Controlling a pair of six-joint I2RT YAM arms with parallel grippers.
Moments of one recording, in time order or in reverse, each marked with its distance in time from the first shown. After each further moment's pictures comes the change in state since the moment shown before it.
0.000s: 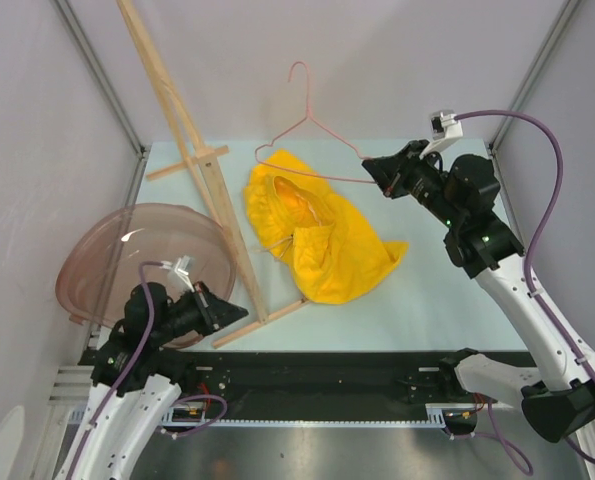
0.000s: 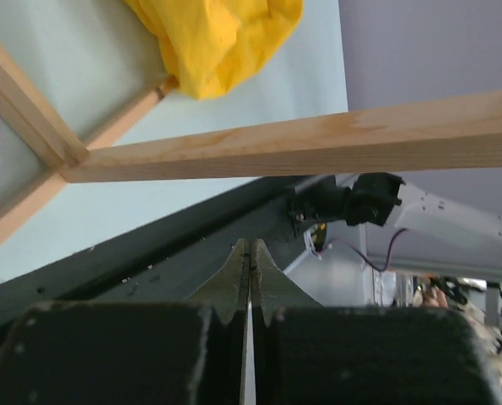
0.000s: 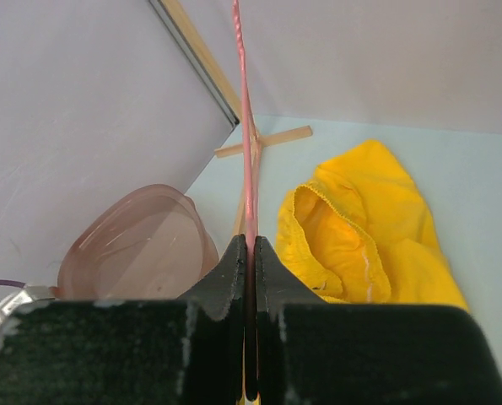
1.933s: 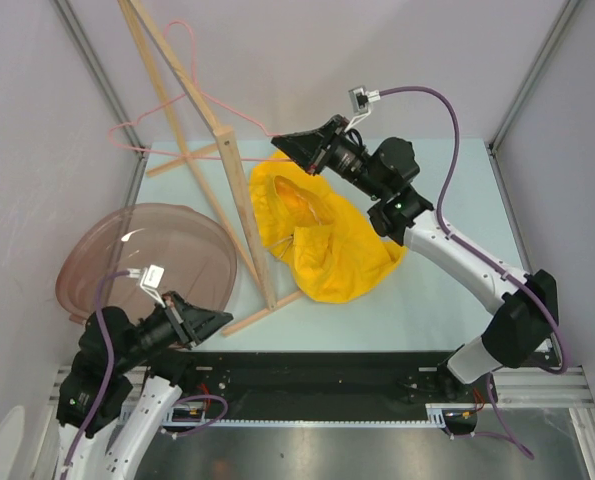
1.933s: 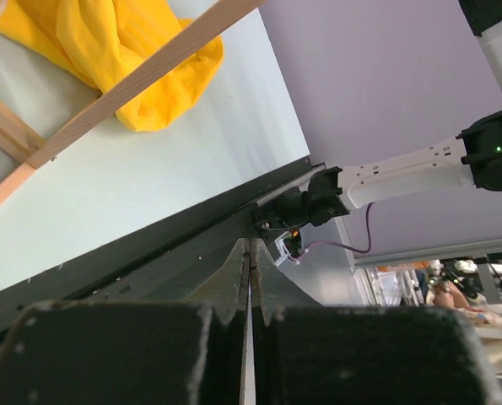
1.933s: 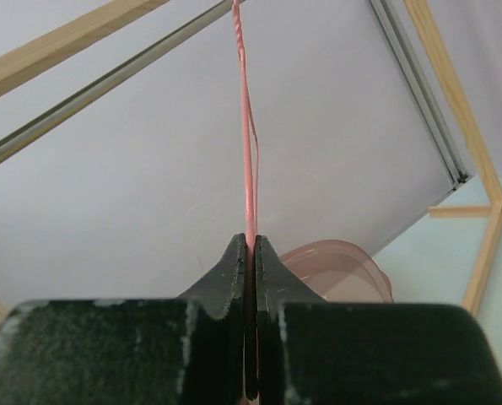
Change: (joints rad) left arm -0.002 -0.097 0.190 -0.088 0.049 0.028; right arm 0.233 0.419 0.153 0.617 -0.136 0.307
